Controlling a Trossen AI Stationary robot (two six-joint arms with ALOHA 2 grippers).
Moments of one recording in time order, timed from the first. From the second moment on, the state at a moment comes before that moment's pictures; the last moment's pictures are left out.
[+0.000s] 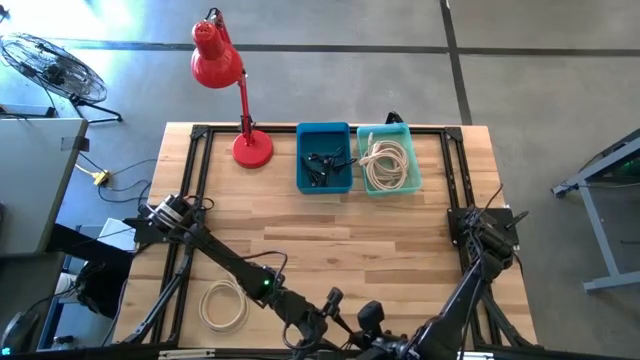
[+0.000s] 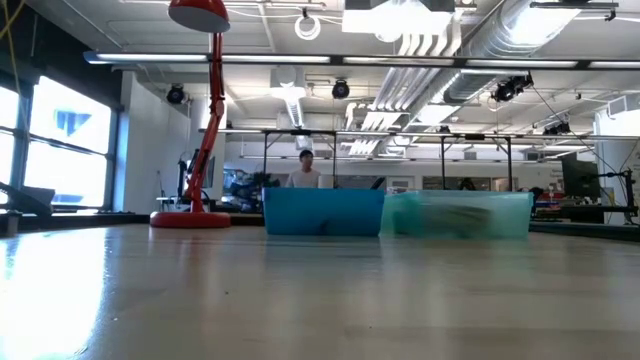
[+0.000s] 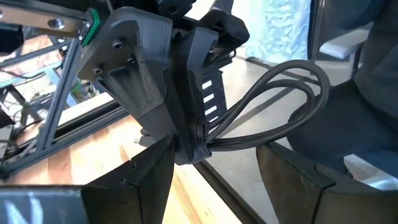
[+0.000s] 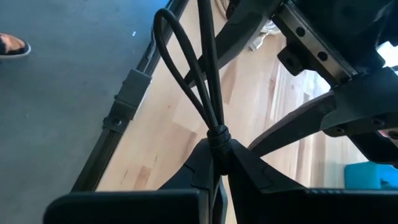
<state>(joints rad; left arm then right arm) -0.62 2.00 1.37 0.42 -0.07 0.19 0.87 2.14 2.03 -1.04 0.75 0.25</state>
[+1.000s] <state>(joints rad) -0.61 2.02 1.36 0.44 -0.29 0.13 0.85 2.12 2.04 -1.11 1.15 0.42</state>
